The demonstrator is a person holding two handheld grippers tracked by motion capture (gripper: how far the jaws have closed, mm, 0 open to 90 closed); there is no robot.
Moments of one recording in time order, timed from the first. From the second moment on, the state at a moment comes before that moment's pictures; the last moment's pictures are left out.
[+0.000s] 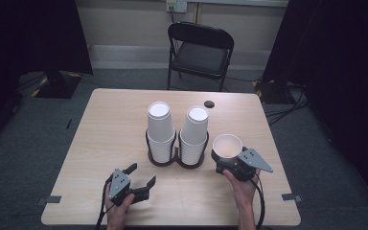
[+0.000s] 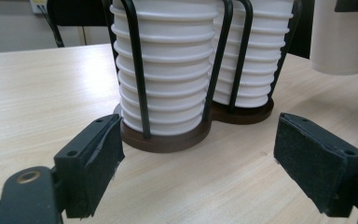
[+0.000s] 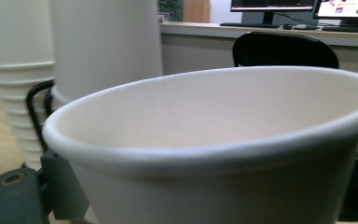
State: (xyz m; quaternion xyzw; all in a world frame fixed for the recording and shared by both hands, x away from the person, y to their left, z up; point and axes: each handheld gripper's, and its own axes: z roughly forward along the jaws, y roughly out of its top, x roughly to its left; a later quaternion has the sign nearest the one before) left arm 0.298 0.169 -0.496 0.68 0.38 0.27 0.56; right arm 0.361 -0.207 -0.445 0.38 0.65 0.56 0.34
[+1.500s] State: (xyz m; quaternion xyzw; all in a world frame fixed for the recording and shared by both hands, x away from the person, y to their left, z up) left arm 0.292 0.169 -0.497 0.67 0.38 0.29 0.57; right arm 0.470 -0.211 -0.483 0.47 0.64 0.54 0.29
